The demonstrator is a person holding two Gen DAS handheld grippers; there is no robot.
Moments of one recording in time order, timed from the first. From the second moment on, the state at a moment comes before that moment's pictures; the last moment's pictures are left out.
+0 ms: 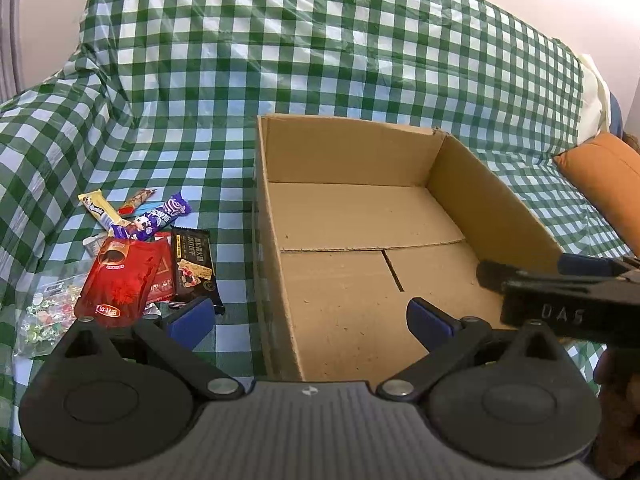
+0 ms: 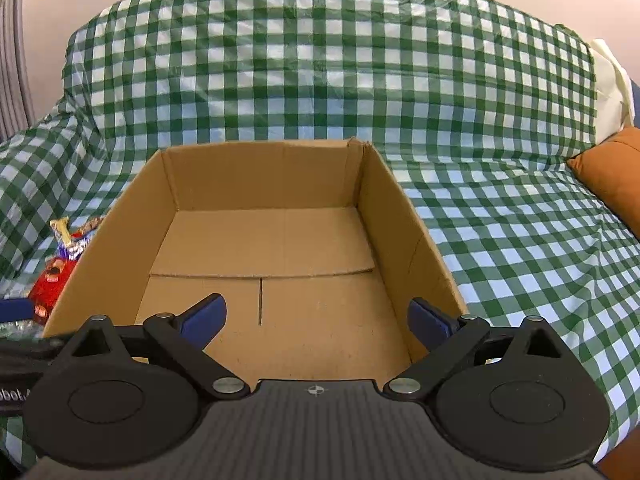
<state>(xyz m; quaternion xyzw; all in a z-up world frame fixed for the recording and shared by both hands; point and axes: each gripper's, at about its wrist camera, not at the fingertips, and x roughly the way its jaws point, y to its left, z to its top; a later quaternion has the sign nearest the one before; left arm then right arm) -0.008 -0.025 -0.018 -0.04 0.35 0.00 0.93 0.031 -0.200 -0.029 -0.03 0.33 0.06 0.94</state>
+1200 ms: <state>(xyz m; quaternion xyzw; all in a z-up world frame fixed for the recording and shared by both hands) -0.007 -0.031 -0.020 -0.05 0.36 0.00 0.93 0.037 -0.193 -0.033 -0.01 0.34 0.09 0.94</state>
